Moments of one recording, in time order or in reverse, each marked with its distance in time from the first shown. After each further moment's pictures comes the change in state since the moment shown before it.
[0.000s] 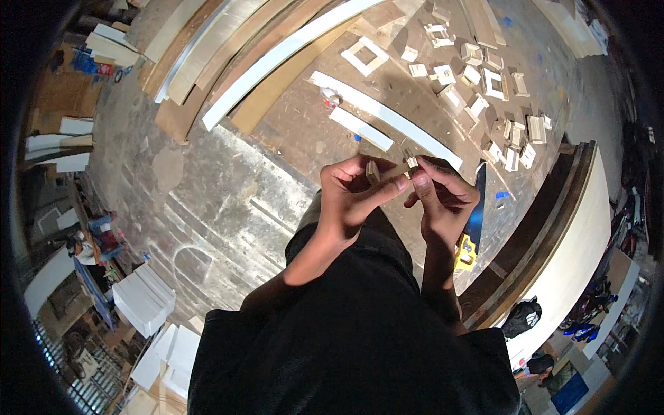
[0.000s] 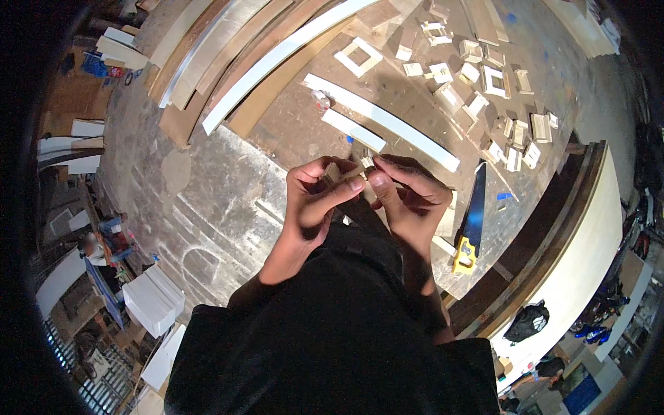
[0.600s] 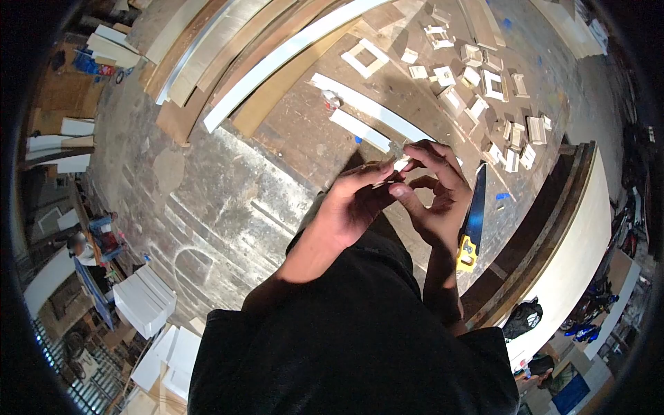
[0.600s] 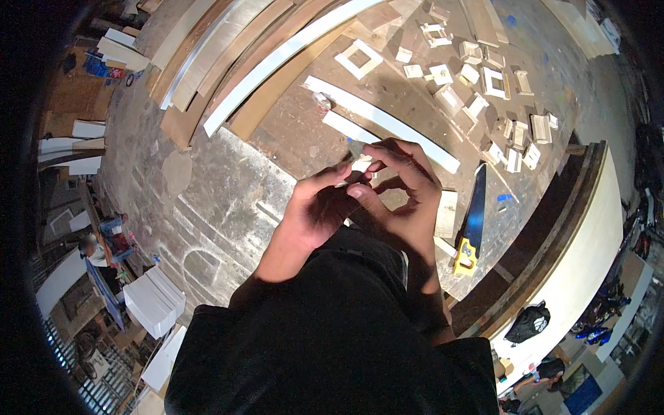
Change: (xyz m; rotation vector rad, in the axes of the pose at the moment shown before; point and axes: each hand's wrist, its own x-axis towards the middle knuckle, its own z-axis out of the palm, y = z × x) left_hand 0.007 -0.008 -0.011 -0.631 -0.122 -0.397; right_hand 0.013 -0.007 0.006 -0.191 -0.135 -0.150
